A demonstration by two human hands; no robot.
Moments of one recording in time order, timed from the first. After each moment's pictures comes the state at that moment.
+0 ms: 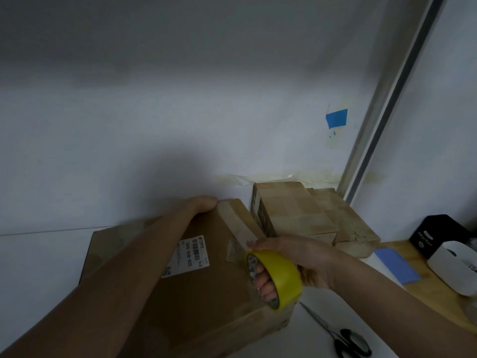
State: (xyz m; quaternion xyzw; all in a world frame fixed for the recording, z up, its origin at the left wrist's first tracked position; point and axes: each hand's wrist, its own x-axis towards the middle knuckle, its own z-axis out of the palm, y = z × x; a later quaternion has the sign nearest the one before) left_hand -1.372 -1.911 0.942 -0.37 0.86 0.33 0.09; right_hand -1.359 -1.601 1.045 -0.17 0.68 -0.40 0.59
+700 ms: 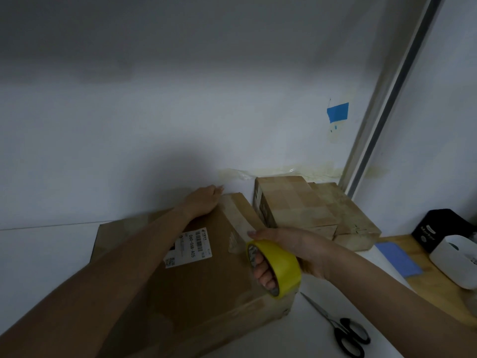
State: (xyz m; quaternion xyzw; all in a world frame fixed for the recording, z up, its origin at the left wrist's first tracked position) left_hand -1.343 -1.889 0.945 -0.30 0.92 0.25 -0.05; right_hand -1.360 -1.606 1.035 -0.20 0.69 -0.39 0.57
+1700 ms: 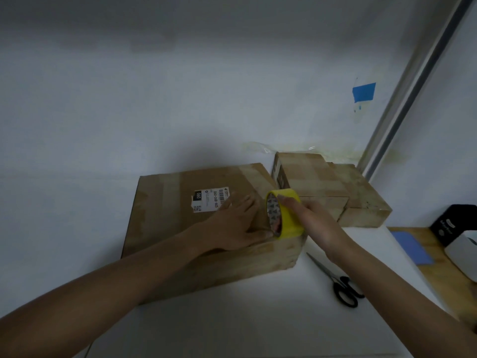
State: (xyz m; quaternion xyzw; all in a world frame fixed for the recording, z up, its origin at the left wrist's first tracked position) left_hand -1.223 -1.730 0.947 -0.12 0.99 0.06 0.04; right_hand -1.320 -1.565 1.015 -0.30 0.79 -0.45 0.27
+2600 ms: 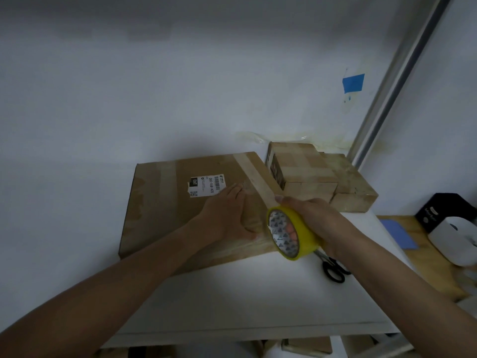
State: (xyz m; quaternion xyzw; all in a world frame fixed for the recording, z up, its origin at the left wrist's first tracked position) left_hand -1.210 -1.711 0.936 -0.20 0.98 0.01 -0.04; right_hand -1.299 -1.530 1.021 -0.20 0.79 -0.47 0.35
